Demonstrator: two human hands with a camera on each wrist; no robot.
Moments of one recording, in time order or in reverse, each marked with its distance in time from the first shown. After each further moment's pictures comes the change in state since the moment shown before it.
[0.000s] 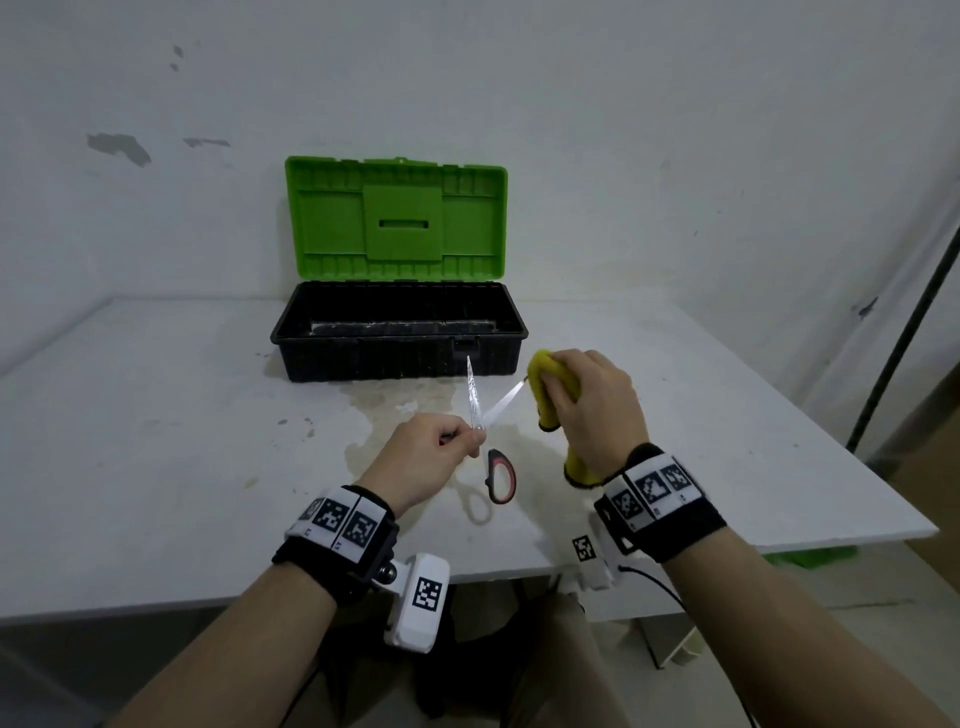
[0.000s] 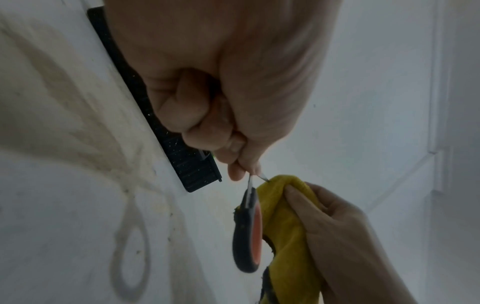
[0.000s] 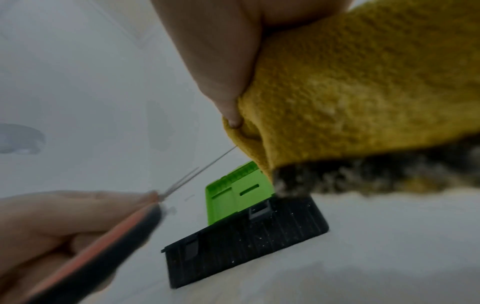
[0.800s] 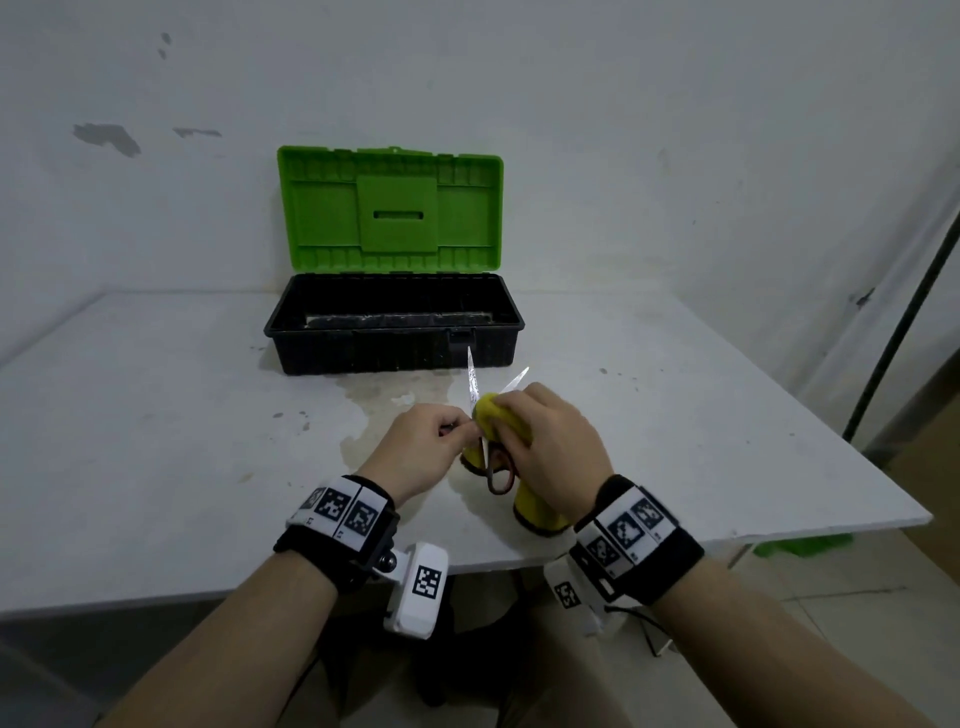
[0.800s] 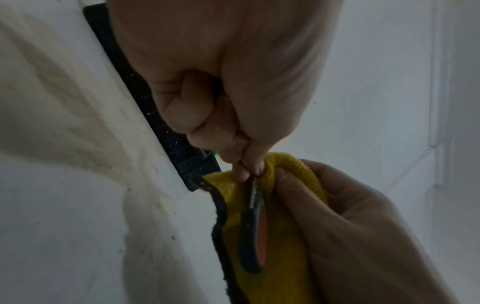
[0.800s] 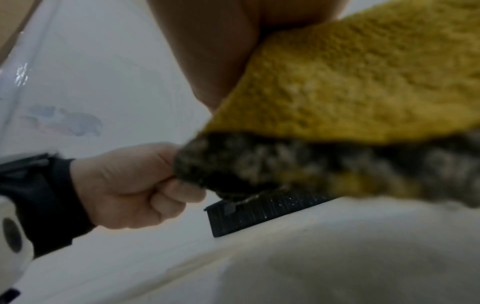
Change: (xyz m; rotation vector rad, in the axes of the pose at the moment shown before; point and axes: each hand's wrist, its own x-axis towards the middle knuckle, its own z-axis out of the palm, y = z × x) left_hand 0.005 0.001 0.004 0.026 0.005 0.036; right_hand -0.040 -0.021 0.022 -0.018 -0.162 -0.170
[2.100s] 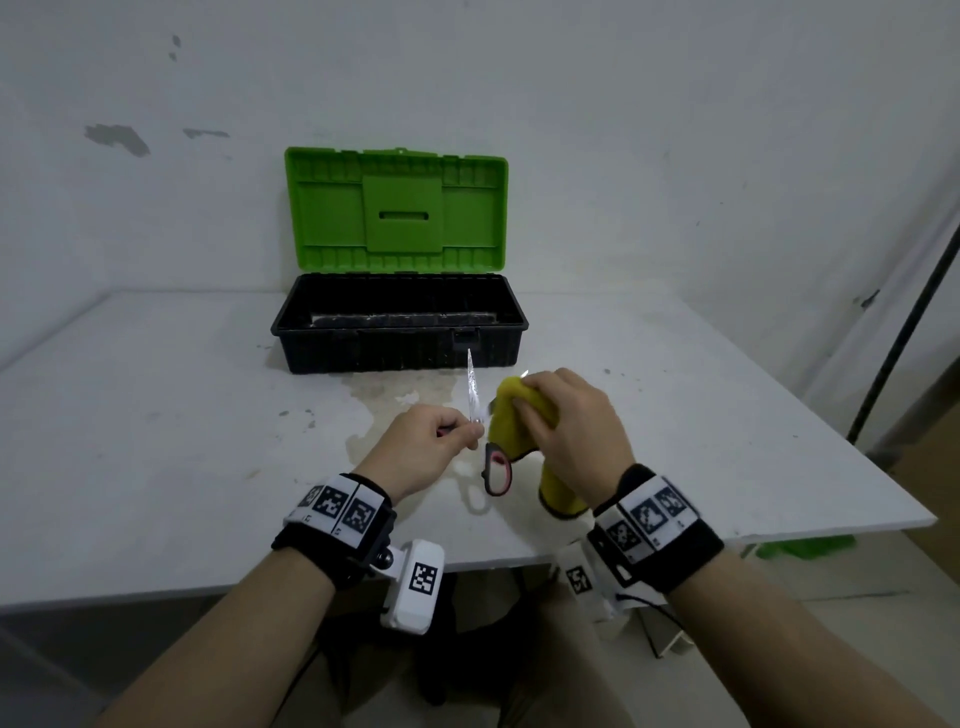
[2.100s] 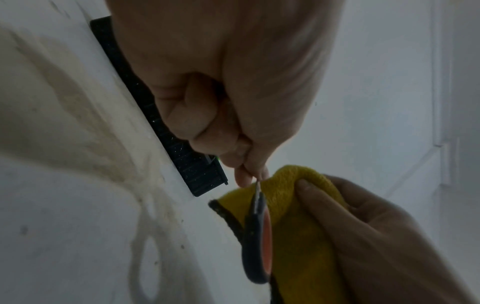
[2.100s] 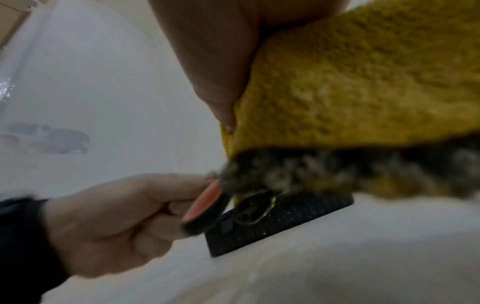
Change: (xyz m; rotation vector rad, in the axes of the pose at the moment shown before) left_hand -0.004 -0.006 -0.007 -0.007 -0.022 -0.008; right_hand 0.007 0.009 -0.015 0.047 0.077 0.061
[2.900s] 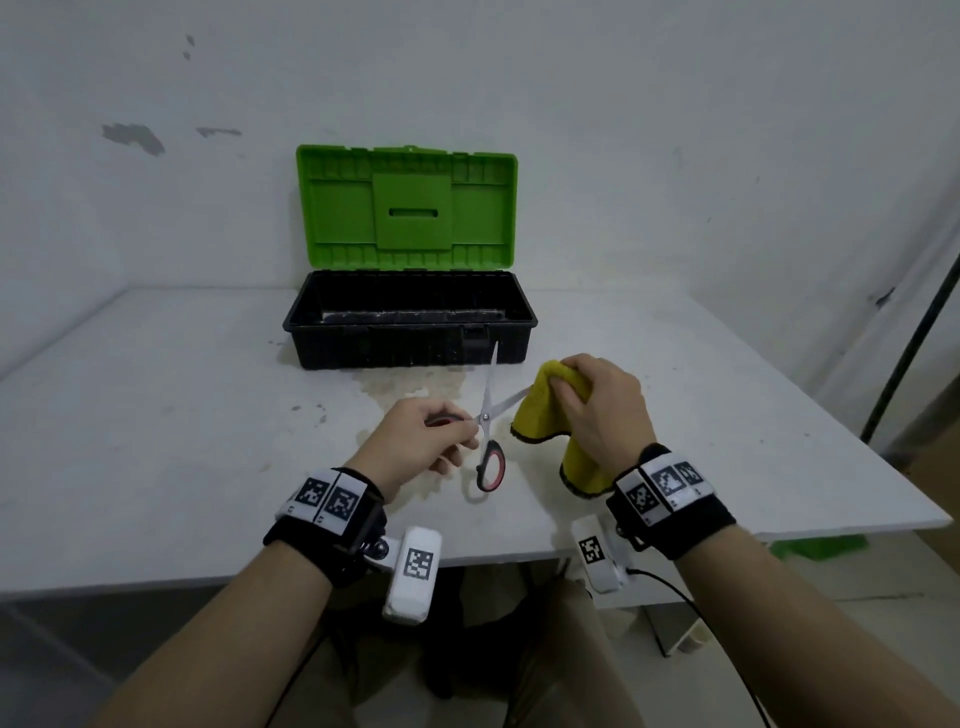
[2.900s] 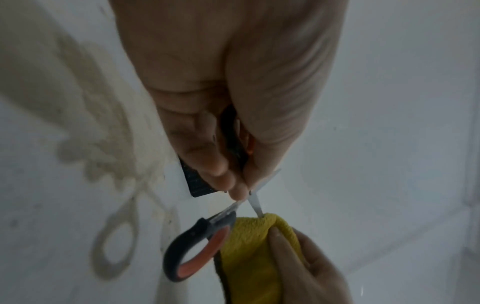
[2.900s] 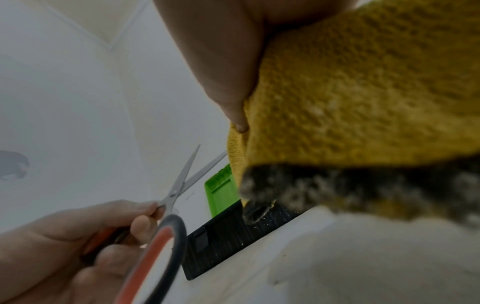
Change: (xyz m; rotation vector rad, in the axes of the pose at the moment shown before) left_hand -0.008 0.000 -0.010 -0.420 -0.007 -0.180; right_hand 0.018 0.030 0.000 0.051 0.038 0.224
